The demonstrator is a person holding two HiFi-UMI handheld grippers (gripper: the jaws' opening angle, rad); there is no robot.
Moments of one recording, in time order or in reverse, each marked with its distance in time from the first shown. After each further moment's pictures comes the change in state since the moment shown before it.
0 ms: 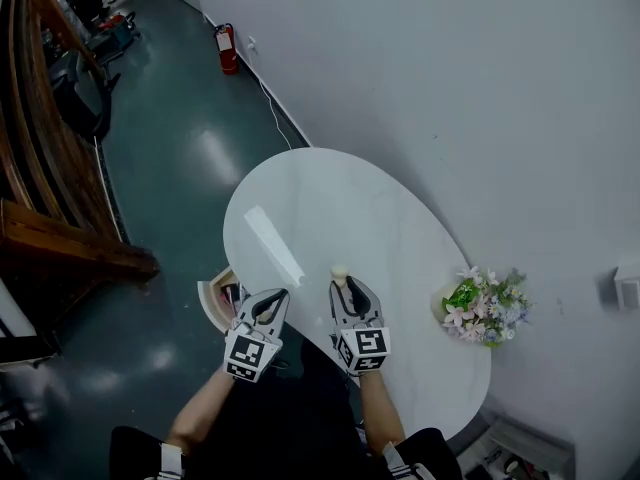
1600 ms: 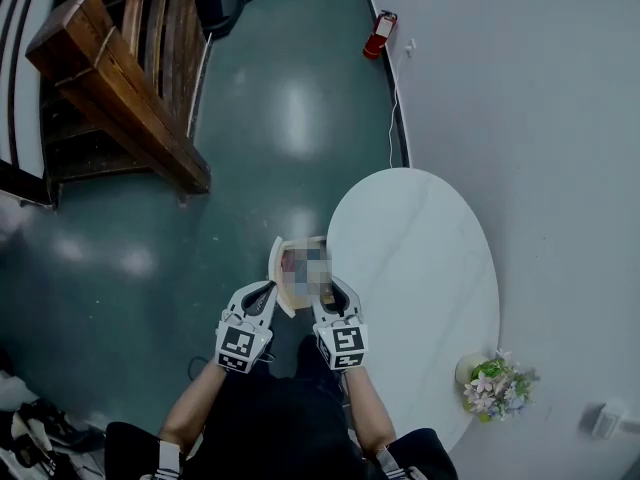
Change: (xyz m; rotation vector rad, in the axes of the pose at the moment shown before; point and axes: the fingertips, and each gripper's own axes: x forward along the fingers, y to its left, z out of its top) left arm -0.200 0.135 -0.130 -0.286 -0.007 0.499; right arm 0.079 0.281 -0.077 -0.294 0.189 0.527
